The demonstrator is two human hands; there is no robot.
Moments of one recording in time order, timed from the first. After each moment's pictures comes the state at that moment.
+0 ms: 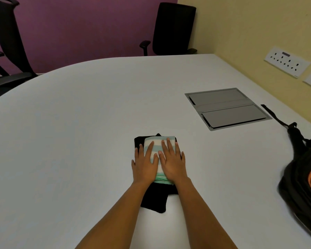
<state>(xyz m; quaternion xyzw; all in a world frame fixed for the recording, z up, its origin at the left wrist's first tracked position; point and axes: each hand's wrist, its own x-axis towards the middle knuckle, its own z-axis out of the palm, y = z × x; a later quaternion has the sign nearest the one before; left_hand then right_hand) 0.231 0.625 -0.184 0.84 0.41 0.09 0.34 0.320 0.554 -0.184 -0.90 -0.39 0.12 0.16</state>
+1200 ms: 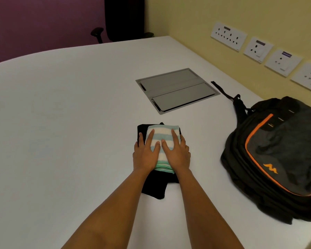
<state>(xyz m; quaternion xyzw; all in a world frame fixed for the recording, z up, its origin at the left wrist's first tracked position) 0.366 0.491 -0.190 0.87 0.33 0.06 0.37 0.437 0.396 -0.193 -0.94 -0.15 0.10 0.30</state>
